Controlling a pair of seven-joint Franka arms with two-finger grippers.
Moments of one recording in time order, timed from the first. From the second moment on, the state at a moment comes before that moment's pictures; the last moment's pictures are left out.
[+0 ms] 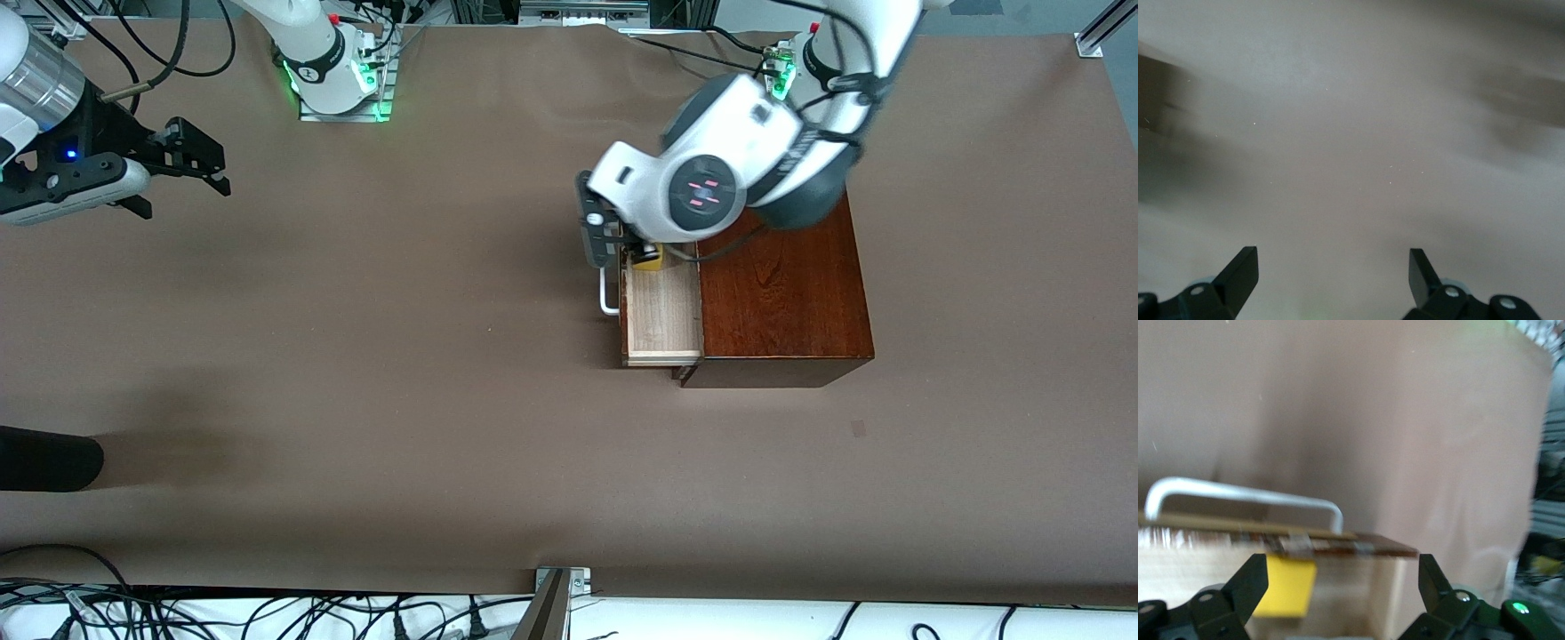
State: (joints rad) left arm -0.50 0.50 -0.19 -1.42 -0.23 1.66 0.78; right arm 0.25 0.00 -0.10 -1.56 0.06 1.56 -0.15
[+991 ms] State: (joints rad) left arm -0.62 0.67 -0.17 -1.41 0.11 1.66 0.85; right arm 0.25 -0.01 -0.07 -1.56 0.03 1.57 -0.13
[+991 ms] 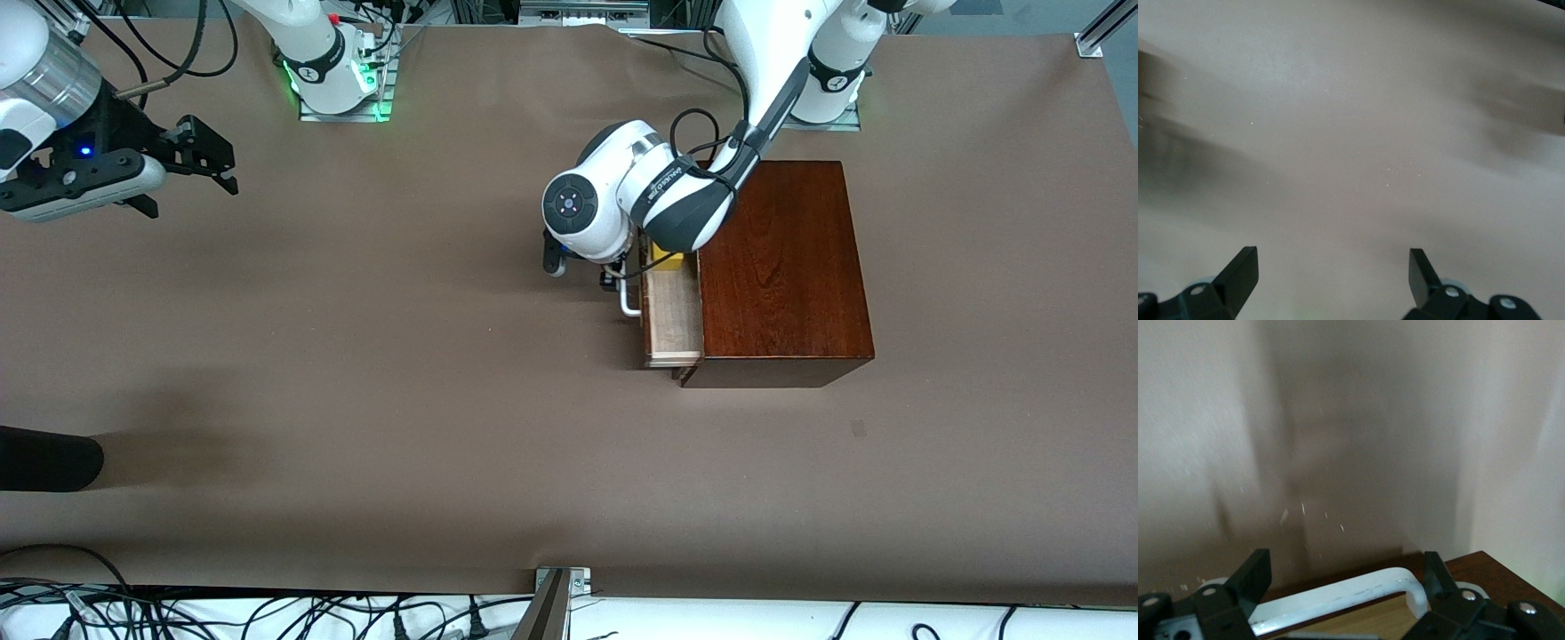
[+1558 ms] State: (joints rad) left arm -0.52 0.67 -0.17 -1.40 0.11 1.53 0.85; right arm 0.25 -0.01 -0.06 -1.56 0.03 1.60 -0.13
